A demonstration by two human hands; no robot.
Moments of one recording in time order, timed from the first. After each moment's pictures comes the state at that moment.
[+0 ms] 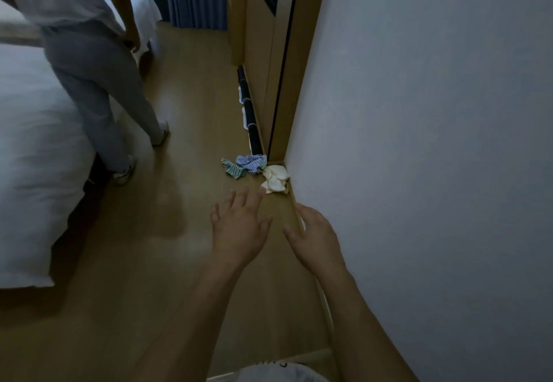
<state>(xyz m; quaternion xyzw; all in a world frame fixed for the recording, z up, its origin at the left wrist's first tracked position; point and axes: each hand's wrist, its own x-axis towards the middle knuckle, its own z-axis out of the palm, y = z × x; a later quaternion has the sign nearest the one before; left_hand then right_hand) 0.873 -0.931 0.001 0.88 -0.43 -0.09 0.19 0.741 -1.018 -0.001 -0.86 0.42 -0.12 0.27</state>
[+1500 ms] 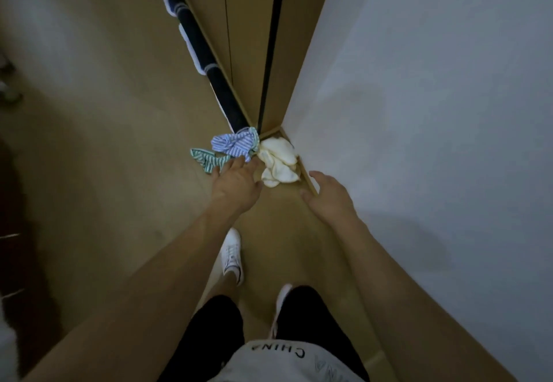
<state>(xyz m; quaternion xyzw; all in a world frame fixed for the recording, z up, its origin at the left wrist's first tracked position) 1.381 -1.479 -0.216 0.78 -0.57 -0.24 -0.02 1.182 -1.522 -0.183 -0.72 0.61 0.06 0.33</state>
